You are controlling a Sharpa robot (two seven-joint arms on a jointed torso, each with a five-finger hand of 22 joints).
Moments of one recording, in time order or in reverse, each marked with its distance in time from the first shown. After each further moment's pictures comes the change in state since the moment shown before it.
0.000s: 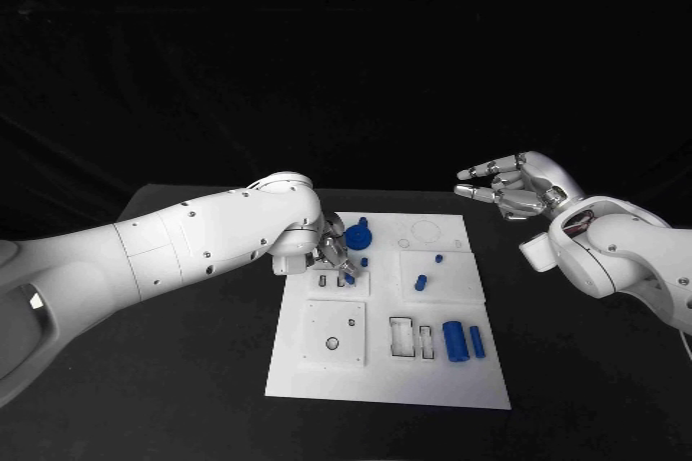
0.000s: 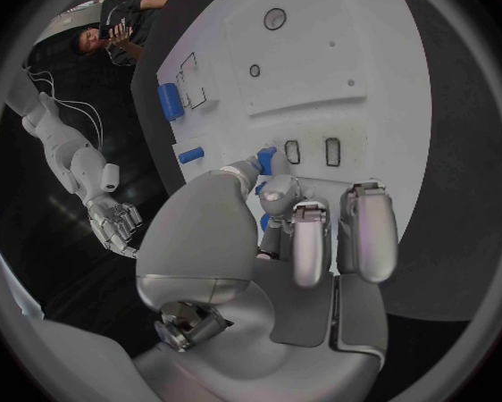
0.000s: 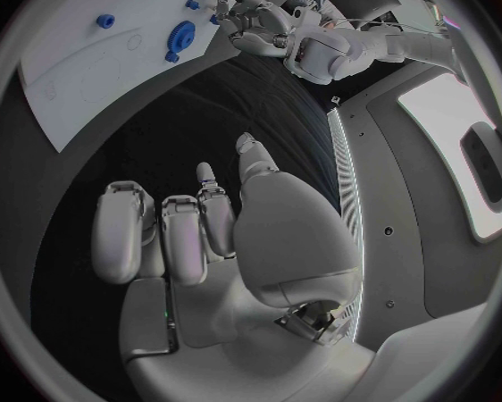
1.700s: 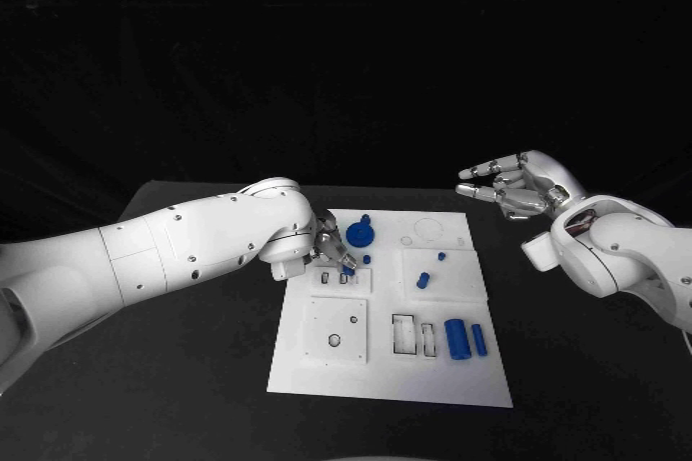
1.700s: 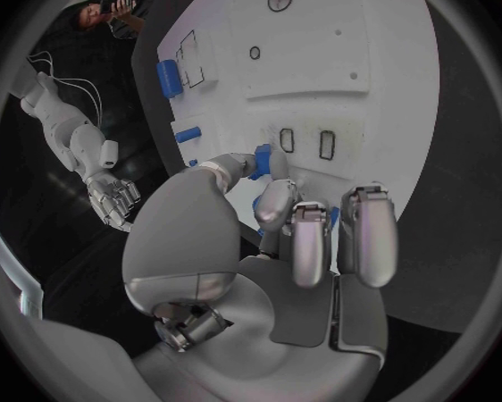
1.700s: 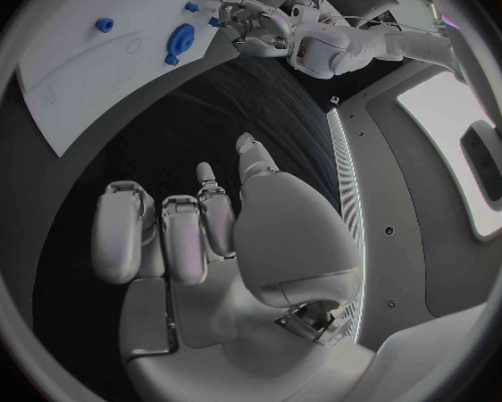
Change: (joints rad) left arm -0.008 -0.058 -0.018 0.063 0.040 -0.179 0.000; left_hand -0.121 -0.131 0.096 -0.071 0.442 0.051 0.003 0.006 0.042 0.080 -0.005 0.060 0.088 0.000 0.000 0.000 0.000 -0.016 0.000 0.000 0.043 0.000; right arm -0.001 0.003 -0.003 -0.004 0.003 0.009 0.002; right_hand 0.000 0.000 -0.007 0.007 0.000 0.000 0.000 0.000 0.000 0.000 0.000 -0.002 0.009 0.000 0.000 0.000 0.000 0.000 0.000 0.000 0.000 -0.004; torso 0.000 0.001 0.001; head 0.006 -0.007
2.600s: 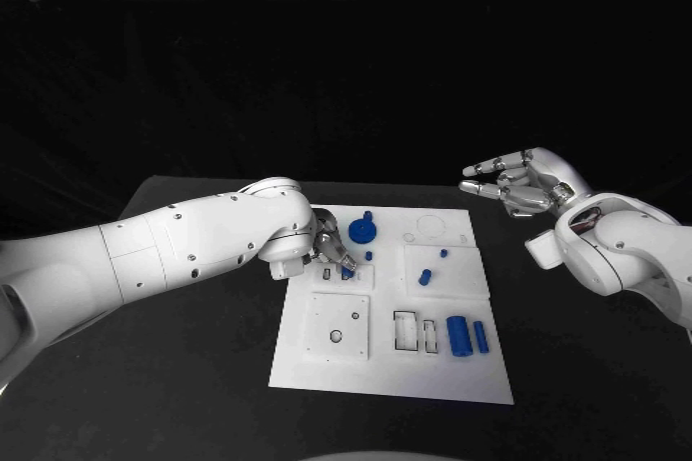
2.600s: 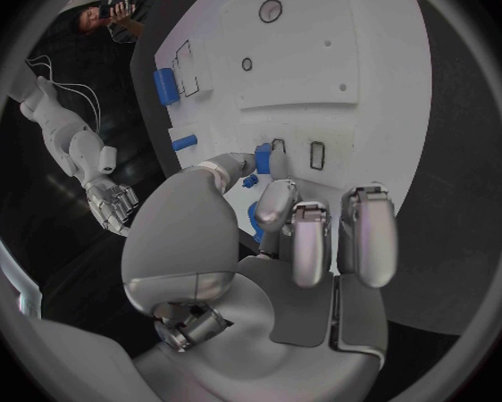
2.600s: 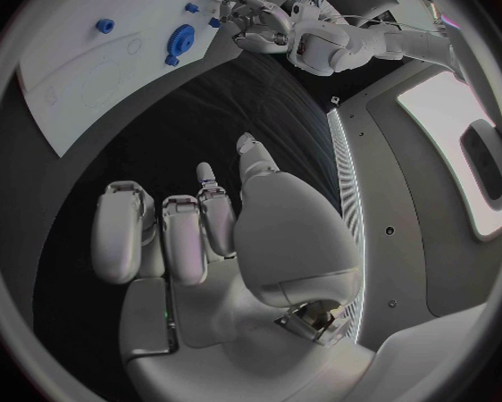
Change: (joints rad) left arm -0.007 -0.015 -0.005 0.014 -0.007 0.018 -0.002; left_hand -0.009 -0.009 0.013 -0.018 0.007 0.007 0.000 -0.004 -0.002 0.000 0.000 0.004 0.004 0.000 0.000 0.000 0.000 0.000 0.000 0.000 0.004 0.000; right arm 0.000 0.000 -0.001 0.000 0.002 0.003 0.000; right_hand -0.008 0.000 -0.003 0.003 0.000 0.000 0.000 0.000 0.000 0.000 0.000 0.000 0.000 0.000 0.000 0.000 0.000 0.000 0.000 0.000 0.000 0.000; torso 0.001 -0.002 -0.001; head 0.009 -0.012
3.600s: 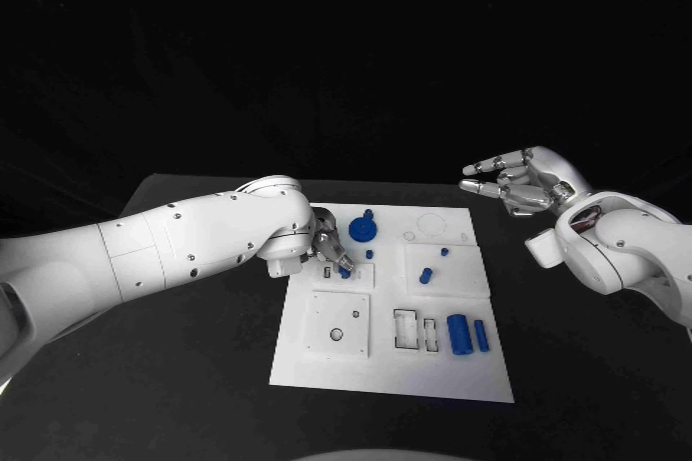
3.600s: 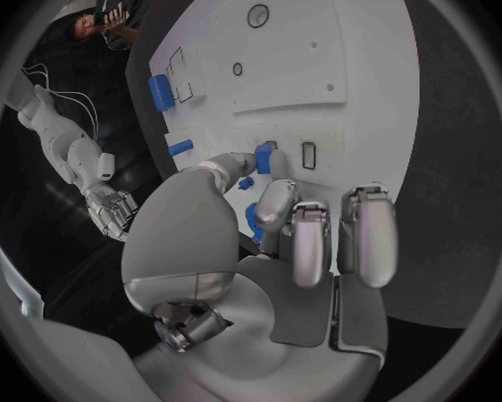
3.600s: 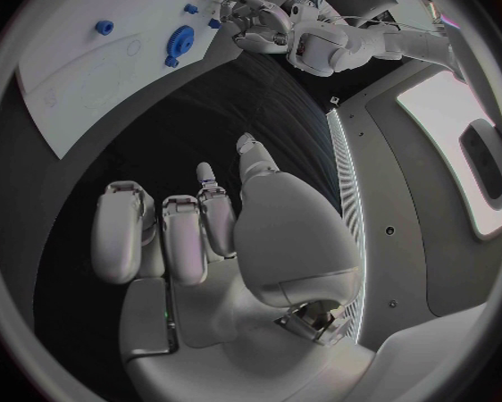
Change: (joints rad) left arm 0.000 -0.005 0.000 0.003 -0.032 0.022 0.000; left_hand 0.003 0.004 0.003 -0.003 0.004 0.004 0.003 -0.002 0.000 0.003 -0.003 0.000 0.000 0.000 0.000 0.000 0.001 0.000 0.000 0.000 0.000 0.000; right arm 0.000 0.002 0.000 -0.002 0.000 0.005 0.001; right_hand 0.000 0.000 -0.003 0.003 0.000 0.000 0.000 0.000 0.000 0.000 0.000 0.001 0.000 0.000 0.000 0.000 0.000 0.000 0.000 0.000 0.000 0.000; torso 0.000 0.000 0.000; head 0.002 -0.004
